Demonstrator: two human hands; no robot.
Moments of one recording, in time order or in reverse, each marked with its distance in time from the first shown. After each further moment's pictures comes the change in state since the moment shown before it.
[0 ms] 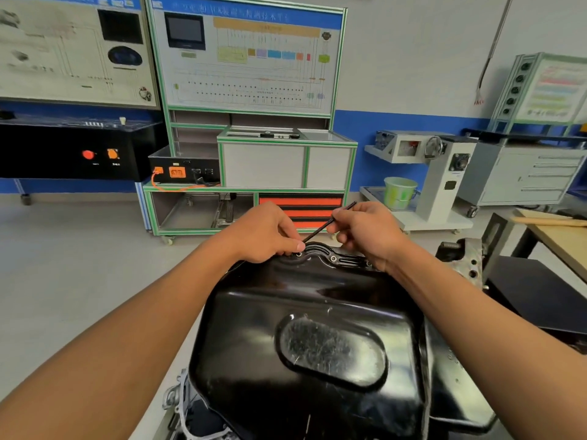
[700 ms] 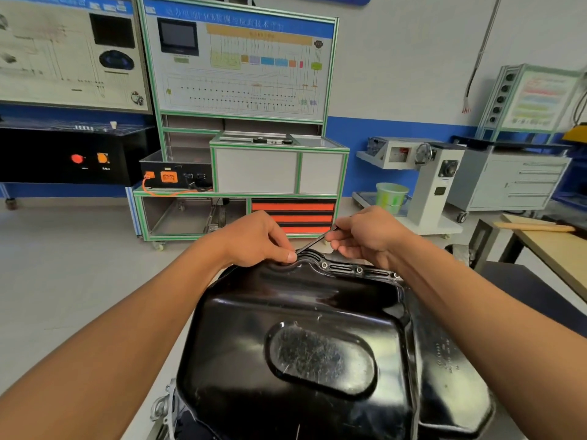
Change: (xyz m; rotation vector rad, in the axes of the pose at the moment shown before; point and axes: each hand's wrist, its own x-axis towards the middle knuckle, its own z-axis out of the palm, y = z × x) left_hand 0.005 -0.002 -0.002 -0.130 -0.122 -0.067; right_hand -0.008 -0.023 -0.012 -0.017 -0.021 0.229
